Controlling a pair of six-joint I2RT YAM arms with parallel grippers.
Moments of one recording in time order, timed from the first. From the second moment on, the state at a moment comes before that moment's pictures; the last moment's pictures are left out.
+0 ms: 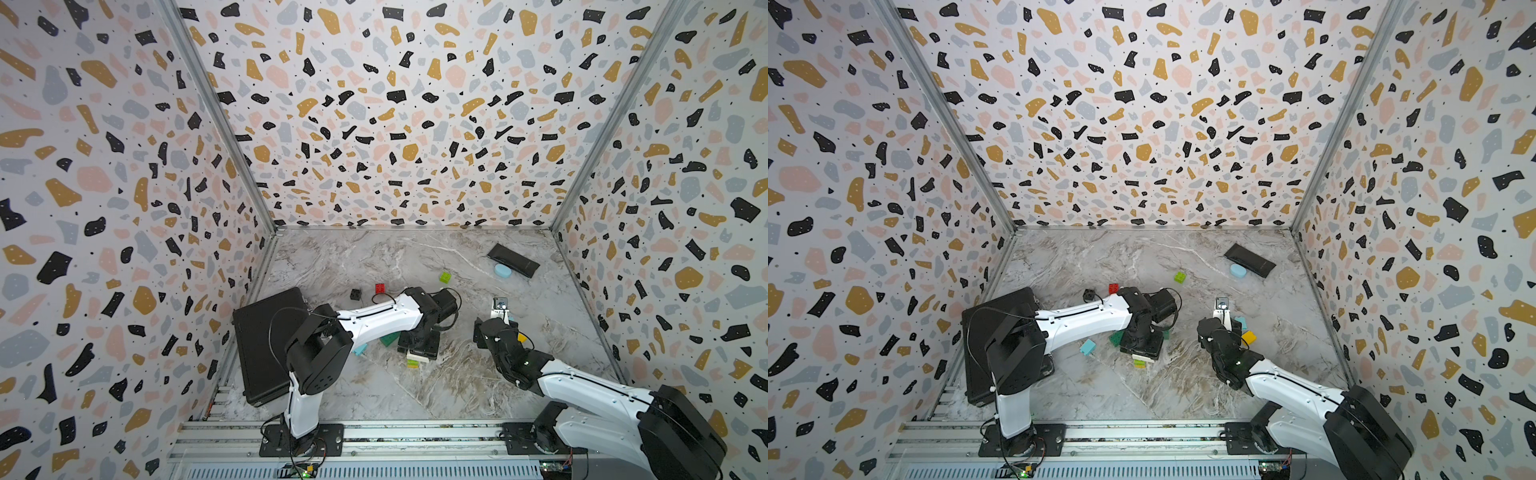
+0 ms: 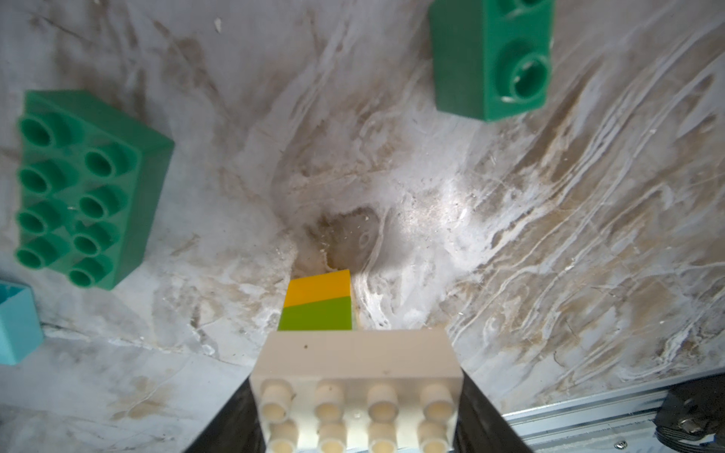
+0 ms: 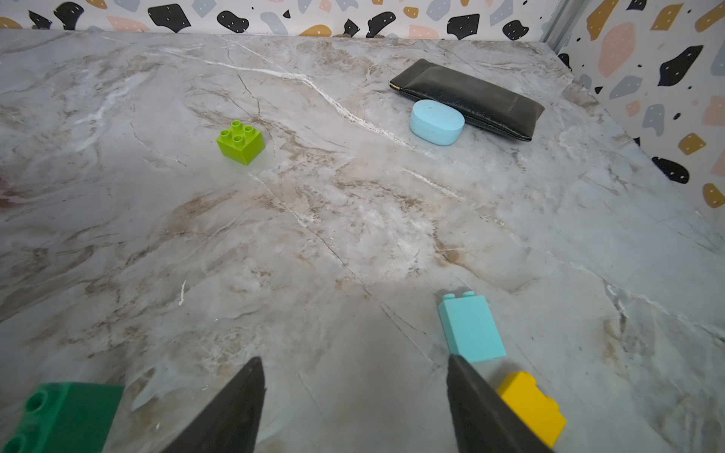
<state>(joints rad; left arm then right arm) -0.97 1.92 1.47 -1.09 0.09 -0.70 0.72 1.08 0.38 0.03 0.64 0.42</state>
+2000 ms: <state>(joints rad) -1.05 1.86 1.38 -1.00 -0.03 -0.82 0.72 1.16 0.40 0.03 0.59 0.42</state>
